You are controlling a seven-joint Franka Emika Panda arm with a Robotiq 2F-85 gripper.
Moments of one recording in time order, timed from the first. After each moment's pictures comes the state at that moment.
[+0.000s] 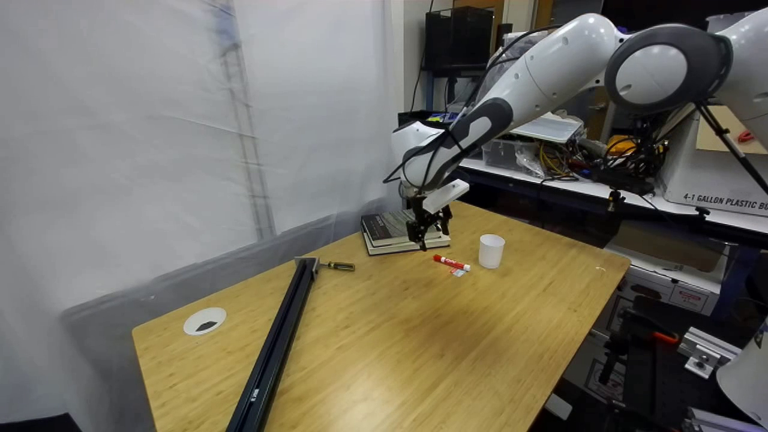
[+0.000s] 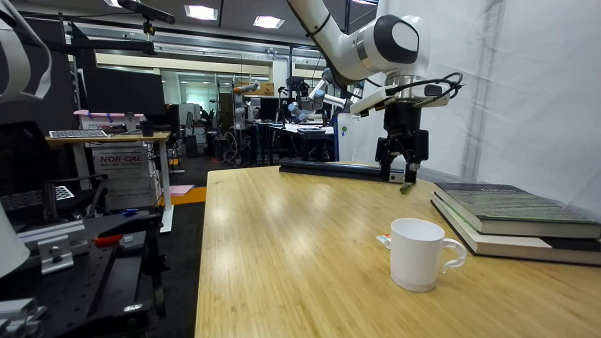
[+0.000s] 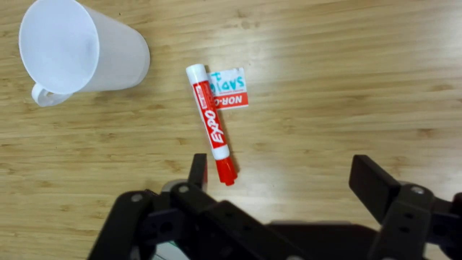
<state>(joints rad) 0.06 0.78 -0.11 -1.47 -0.12 2.07 0.26</state>
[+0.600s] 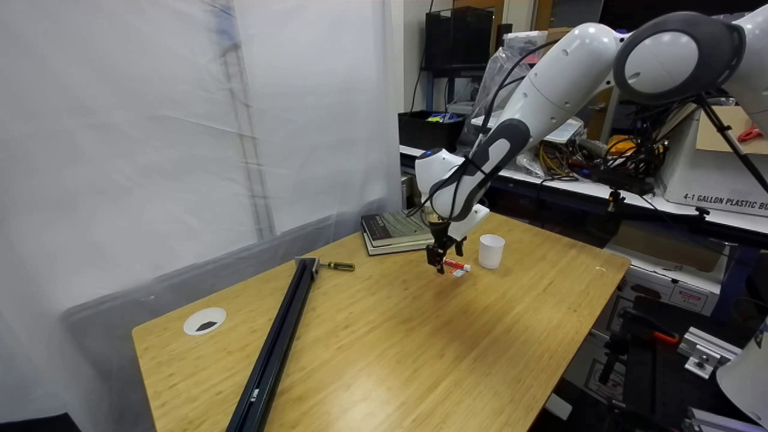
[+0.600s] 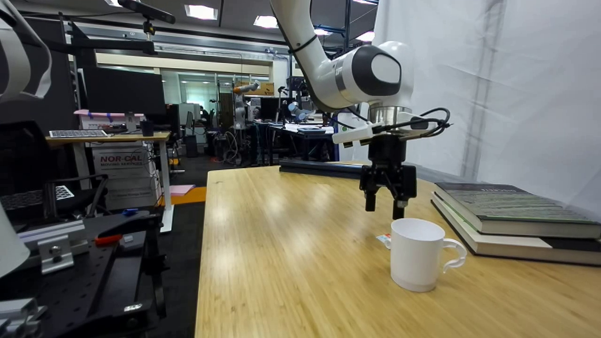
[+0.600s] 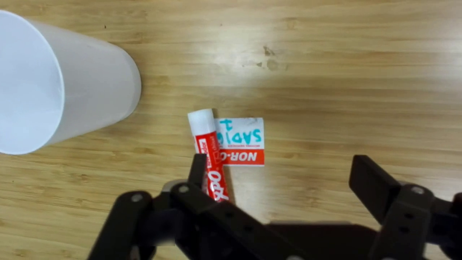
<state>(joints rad) 0.04 0.74 -0.12 -1.75 -0.14 2.36 0.18</state>
